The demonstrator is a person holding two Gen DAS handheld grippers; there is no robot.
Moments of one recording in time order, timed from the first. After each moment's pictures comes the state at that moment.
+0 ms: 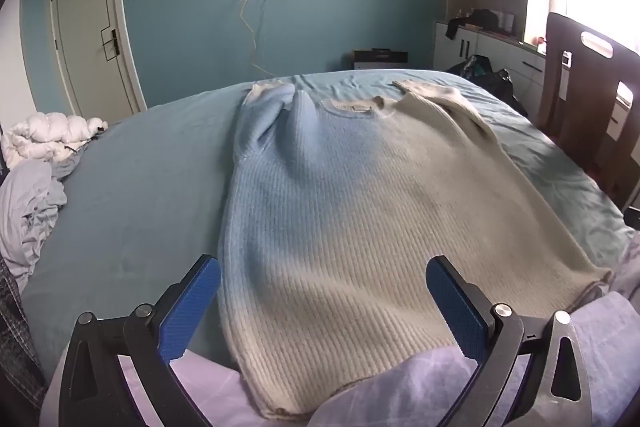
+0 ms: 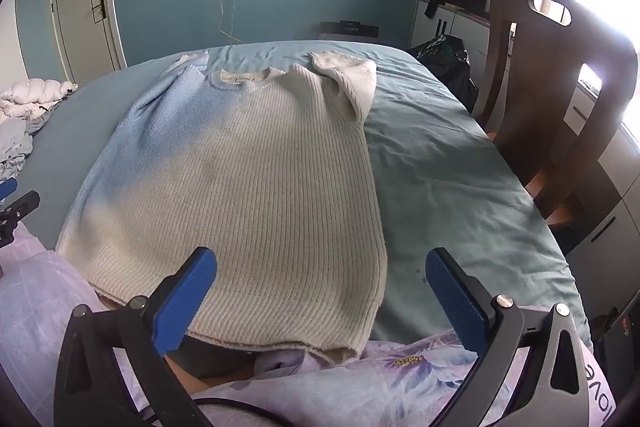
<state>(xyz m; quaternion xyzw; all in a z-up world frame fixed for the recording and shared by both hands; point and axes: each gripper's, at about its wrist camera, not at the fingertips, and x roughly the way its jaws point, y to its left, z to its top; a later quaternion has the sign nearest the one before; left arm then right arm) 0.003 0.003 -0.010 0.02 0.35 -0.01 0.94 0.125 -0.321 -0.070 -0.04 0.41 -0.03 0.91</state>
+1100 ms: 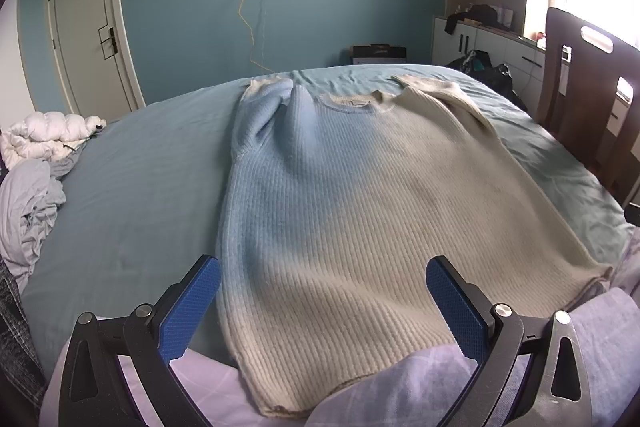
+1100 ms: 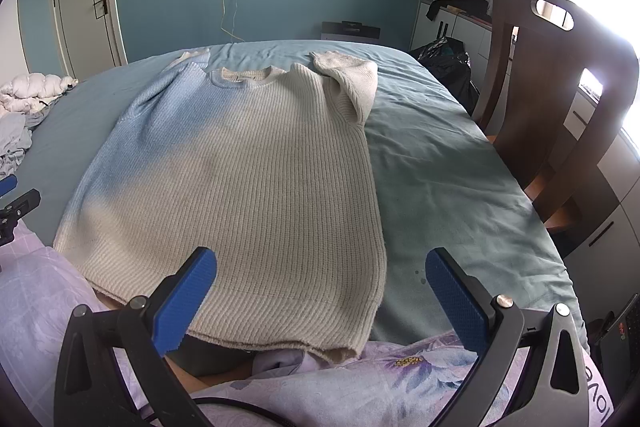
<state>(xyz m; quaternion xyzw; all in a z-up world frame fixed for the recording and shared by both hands) 0.004 0.000 -0.011 0.02 0.36 -0.02 0.93 0.124 -0.319 -0.070 -0.04 0.41 -0.03 0.91</state>
